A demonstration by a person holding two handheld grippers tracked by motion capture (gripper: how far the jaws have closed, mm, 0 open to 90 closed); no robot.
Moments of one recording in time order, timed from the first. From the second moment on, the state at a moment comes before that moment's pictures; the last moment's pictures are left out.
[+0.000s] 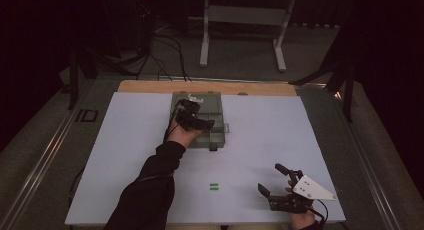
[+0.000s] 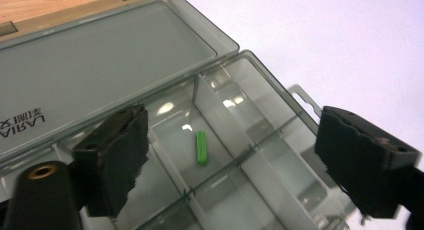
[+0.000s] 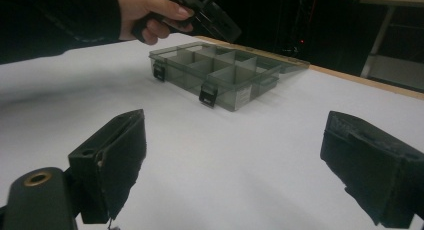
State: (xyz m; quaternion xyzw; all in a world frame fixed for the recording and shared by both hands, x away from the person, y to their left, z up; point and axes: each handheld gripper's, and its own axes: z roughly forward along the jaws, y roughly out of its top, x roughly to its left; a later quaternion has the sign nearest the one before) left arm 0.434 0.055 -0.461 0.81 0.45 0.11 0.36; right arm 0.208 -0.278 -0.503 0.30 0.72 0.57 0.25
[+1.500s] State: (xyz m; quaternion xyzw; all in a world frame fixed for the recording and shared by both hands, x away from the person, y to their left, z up) left arm 0.307 0.079 -0.423 0.84 0.28 0.03 0.46; right arm 0.208 -0.275 -0.504 0.30 0.73 0.57 0.24
